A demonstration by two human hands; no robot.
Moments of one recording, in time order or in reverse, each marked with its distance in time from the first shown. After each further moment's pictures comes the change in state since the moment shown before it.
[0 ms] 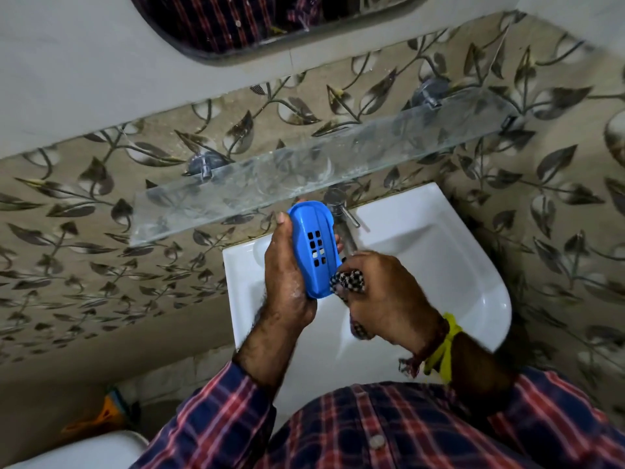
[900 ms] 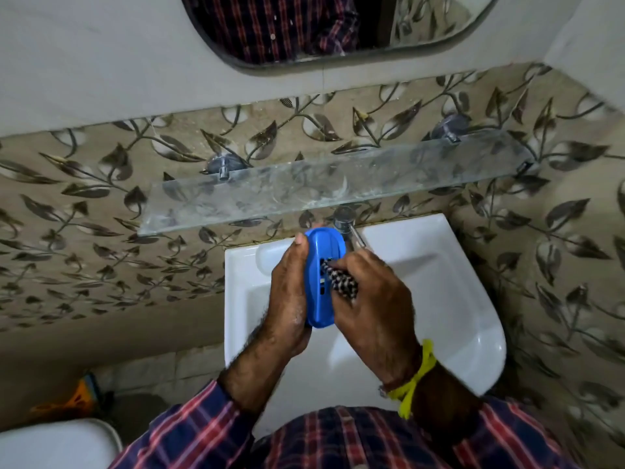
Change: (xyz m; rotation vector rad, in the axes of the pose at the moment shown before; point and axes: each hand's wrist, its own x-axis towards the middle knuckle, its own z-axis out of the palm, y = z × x) left_hand -0.019 0.001 -0.001 0.075 -0.071 0.029; right_hand 0.001 -0.015 0.008 -0.021 0.335 -0.285
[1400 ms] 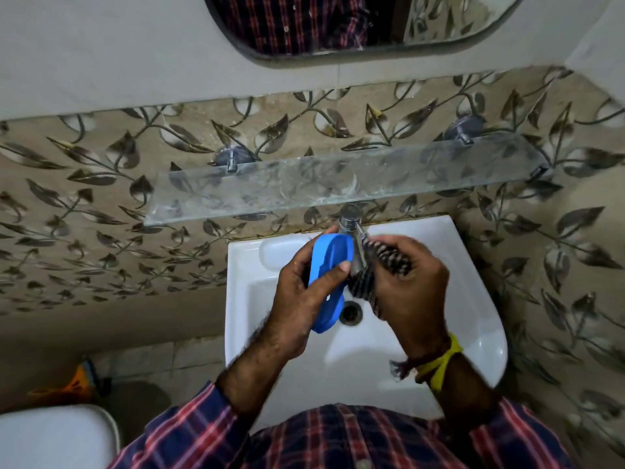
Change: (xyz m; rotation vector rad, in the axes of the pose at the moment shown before) left_hand -0.005 -0.005 -0.008 0.226 -0.087 0.154; right_hand 0.021 0.031 -0.004 0.321 0.262 0.091
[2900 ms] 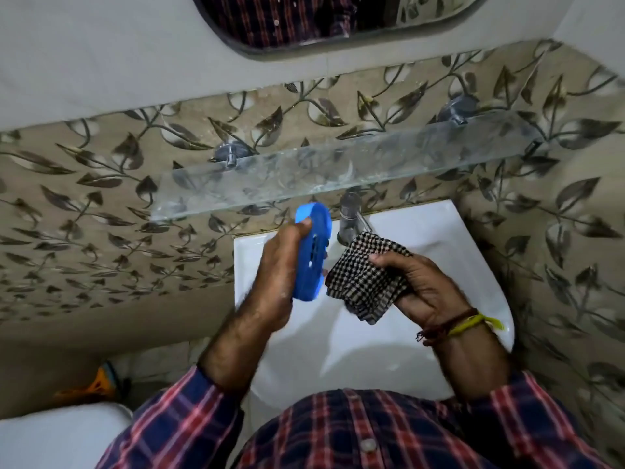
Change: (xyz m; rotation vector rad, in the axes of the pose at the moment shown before) left_hand 0.002 0.032 -0.013 0.019 0.148 -0.194; right_hand -0.001 0.034 -0.008 0.895 -0.259 1.142
